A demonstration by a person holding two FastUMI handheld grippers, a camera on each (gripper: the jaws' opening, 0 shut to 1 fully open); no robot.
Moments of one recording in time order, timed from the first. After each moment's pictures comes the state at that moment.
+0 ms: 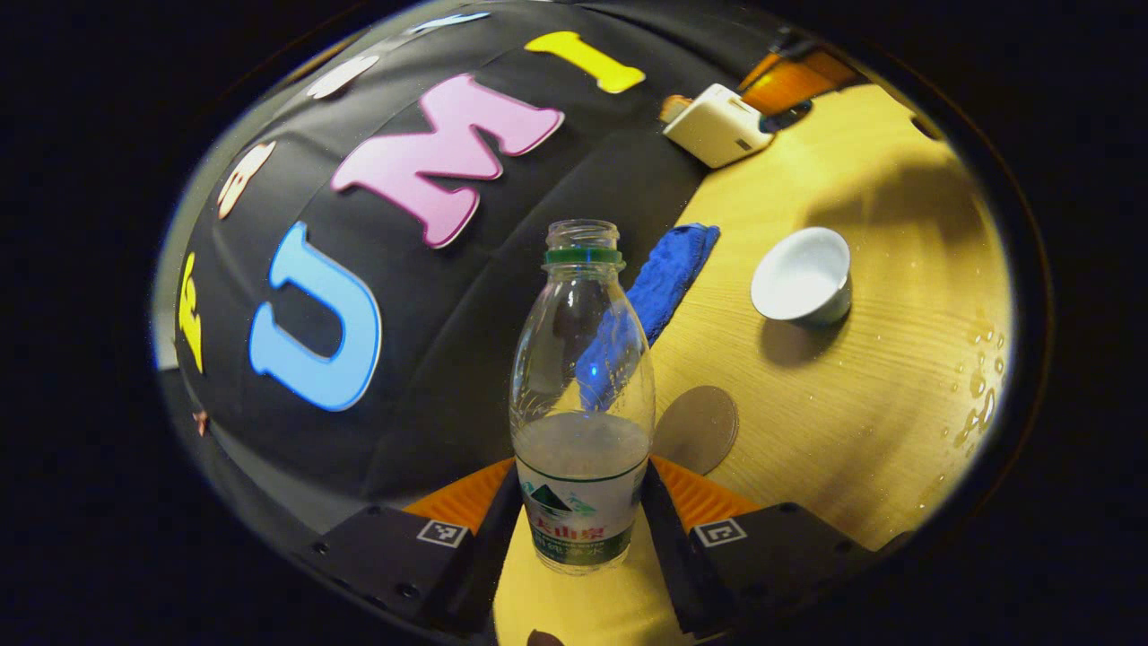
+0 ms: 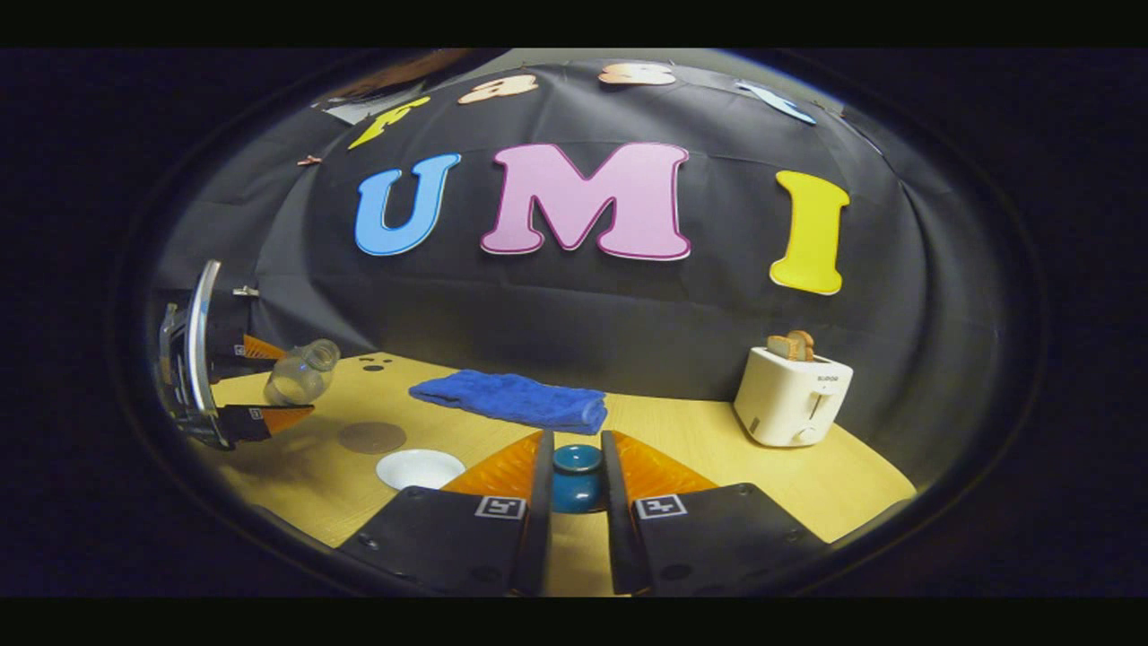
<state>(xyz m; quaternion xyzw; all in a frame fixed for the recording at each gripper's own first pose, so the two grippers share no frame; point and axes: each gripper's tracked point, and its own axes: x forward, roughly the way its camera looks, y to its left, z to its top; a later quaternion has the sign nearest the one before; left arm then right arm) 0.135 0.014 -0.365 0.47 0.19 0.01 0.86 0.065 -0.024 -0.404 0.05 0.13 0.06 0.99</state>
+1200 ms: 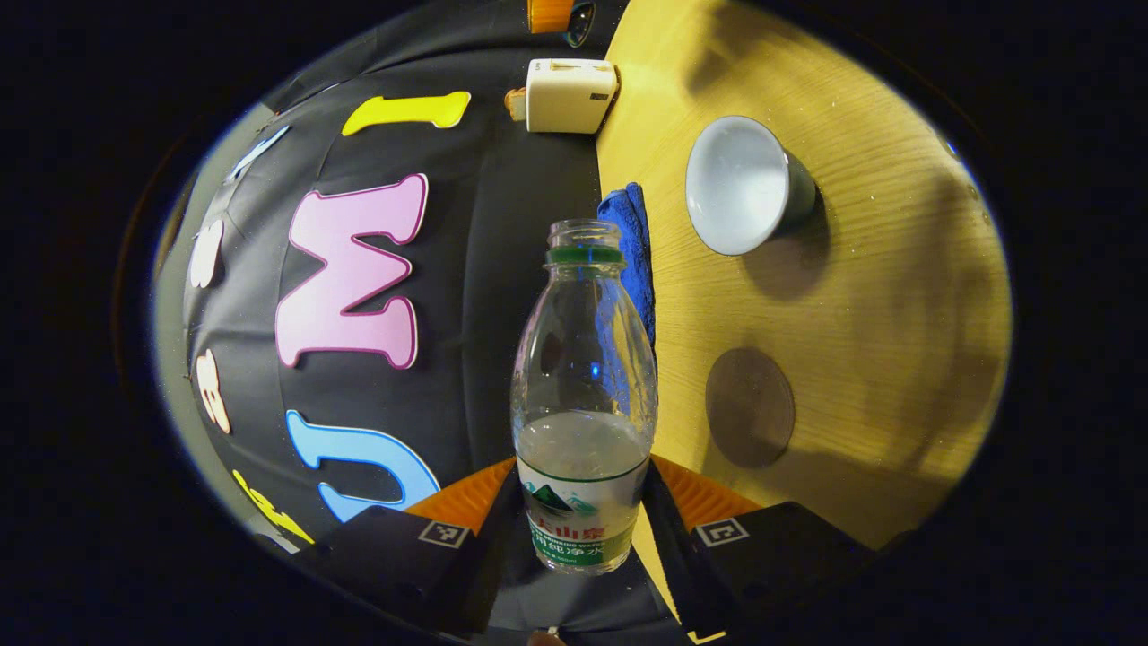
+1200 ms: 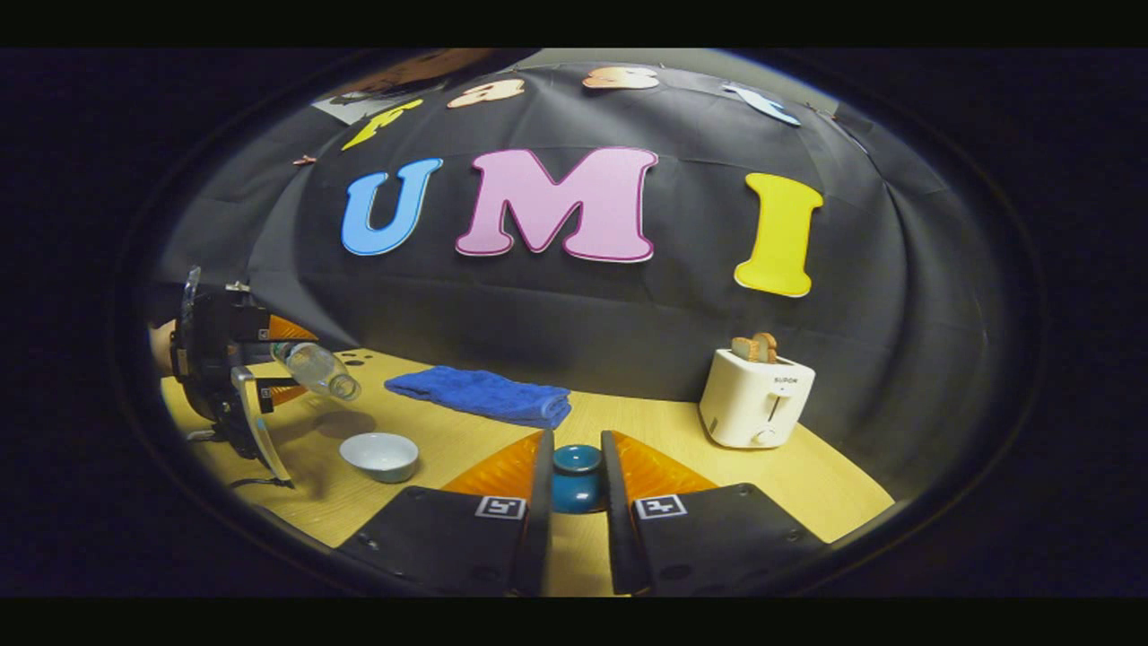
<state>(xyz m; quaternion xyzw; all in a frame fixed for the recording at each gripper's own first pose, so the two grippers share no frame) 0.175 0.008 -0.351 0.71 0.16 -0.02 0.69 0.053 -0.074 -0.408 0.04 0.13 0.05 0.99</state>
